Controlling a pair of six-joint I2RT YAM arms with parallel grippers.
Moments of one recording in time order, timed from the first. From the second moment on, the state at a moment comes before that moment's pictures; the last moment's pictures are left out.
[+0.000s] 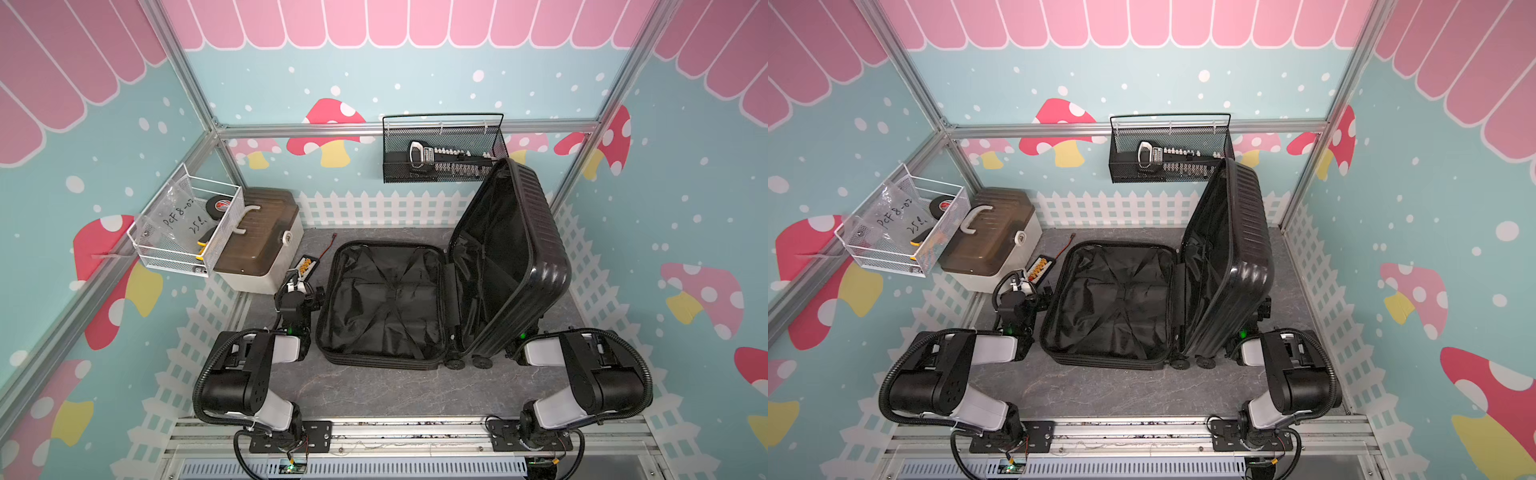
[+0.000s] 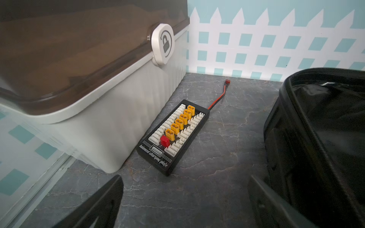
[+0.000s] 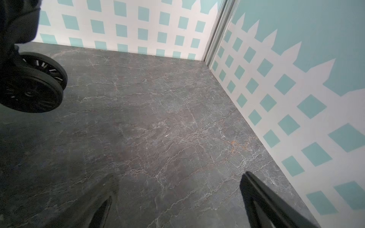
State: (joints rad) left arm -0.03 1.54 0.38 0.87 -0.24 -0.08; right arm 0.07 1.53 0.33 0.88 0.40 -0.11
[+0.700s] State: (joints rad) left arm -0.03 1.54 0.38 0.87 -0.24 -0.08; right arm 0.07 1.53 0.33 0.88 0.40 -0.11
